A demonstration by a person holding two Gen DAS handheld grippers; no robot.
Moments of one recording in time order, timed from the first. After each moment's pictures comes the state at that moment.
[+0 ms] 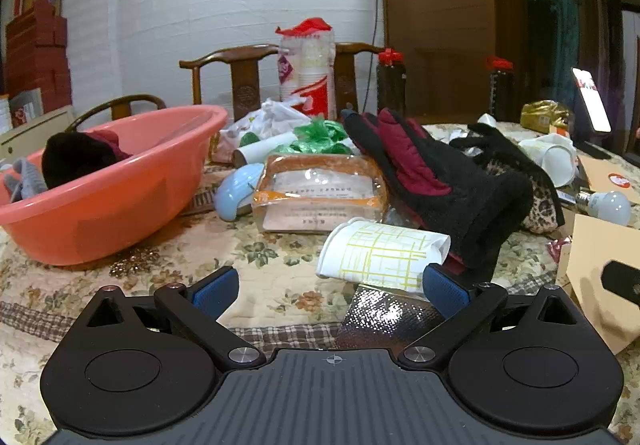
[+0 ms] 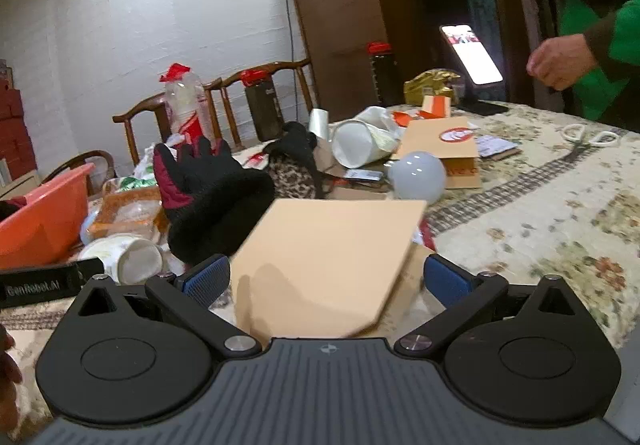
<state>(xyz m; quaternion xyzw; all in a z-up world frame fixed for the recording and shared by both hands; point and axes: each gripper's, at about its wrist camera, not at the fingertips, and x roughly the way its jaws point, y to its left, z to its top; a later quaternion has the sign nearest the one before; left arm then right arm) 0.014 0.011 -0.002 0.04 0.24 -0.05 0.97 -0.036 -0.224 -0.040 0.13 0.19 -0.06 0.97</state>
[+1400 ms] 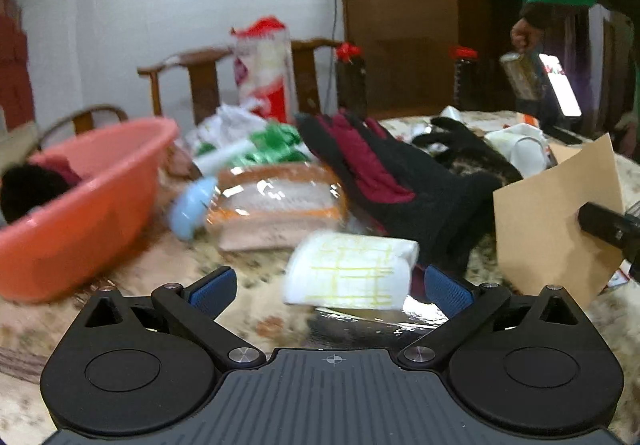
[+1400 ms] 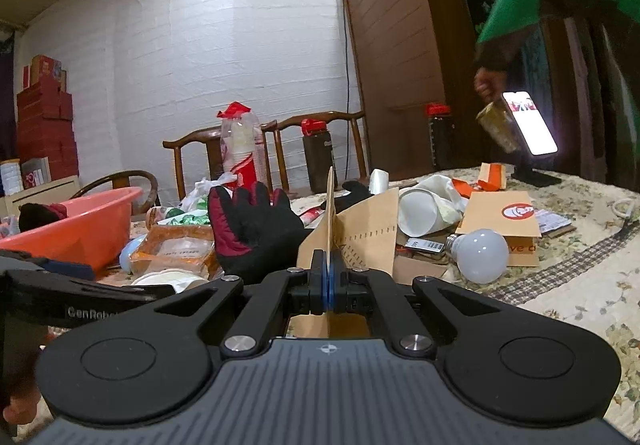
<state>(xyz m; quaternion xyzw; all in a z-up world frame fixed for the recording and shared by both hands) 0.038 -0.005 0.003 0.06 0.25 -0.11 0.96 -0.028 -0.204 -0.025 0.08 0.11 0.00 0.99</state>
